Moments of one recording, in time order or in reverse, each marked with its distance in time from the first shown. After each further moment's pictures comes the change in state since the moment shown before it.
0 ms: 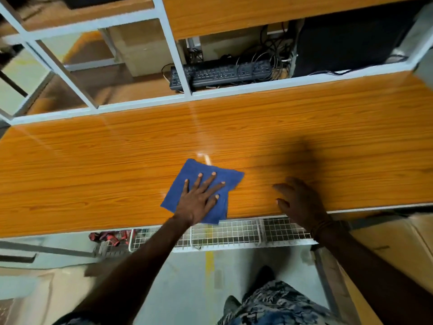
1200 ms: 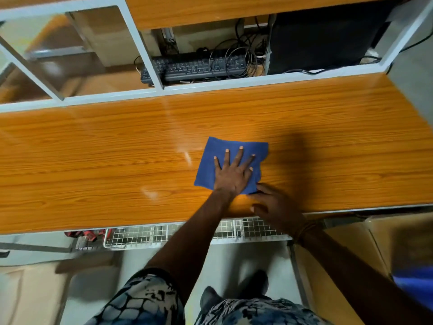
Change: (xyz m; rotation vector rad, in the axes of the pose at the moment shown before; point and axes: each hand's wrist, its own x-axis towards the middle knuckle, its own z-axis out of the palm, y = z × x) left_hand 0.154 0.178 0.002 -0.093 -0.028 -0.125; right_hand -0.005 0.052 -0.016 0.268 -0.077 -0.208
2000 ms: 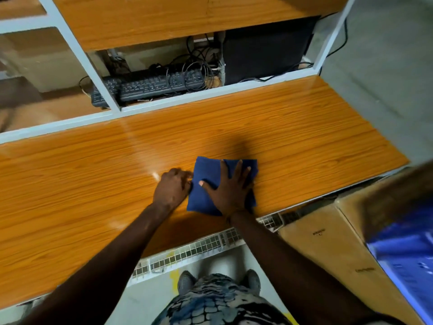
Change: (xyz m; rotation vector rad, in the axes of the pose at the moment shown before) left_hand -0.014 -0.111 -0.059 -0.173 0.093 0.152; right_hand 0.099 -0.072 0.046 -0.099 0.271 0.693
